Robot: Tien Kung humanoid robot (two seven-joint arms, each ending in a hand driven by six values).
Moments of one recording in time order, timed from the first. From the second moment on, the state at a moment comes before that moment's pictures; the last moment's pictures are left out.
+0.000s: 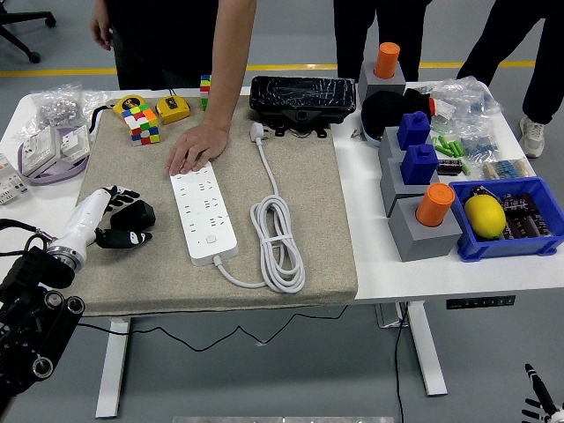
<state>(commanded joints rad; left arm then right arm) -0.21 0.12 -1.43 -1.07 2.05 0.10 0.03 0.22 -0.09 1.48 0.18 -1.14 -0.15 -0.14</state>
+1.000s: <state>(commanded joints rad) -0.21 0.12 -1.43 -1.07 2.07 0.12 0.04 0.22 -0.09 1.47 0.18 -1.13 -0.16 -0.14</state>
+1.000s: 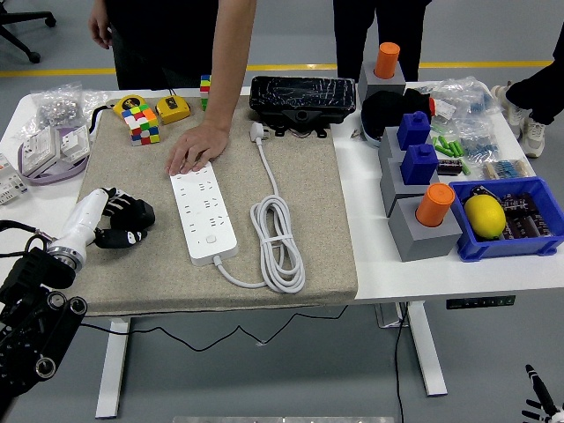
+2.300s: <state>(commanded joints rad) -0.20 0.12 -1.44 -1.15 2.10 0.12 0.06 0.22 -0.09 1.47 0.18 -1.13 -0.16 -0.14</state>
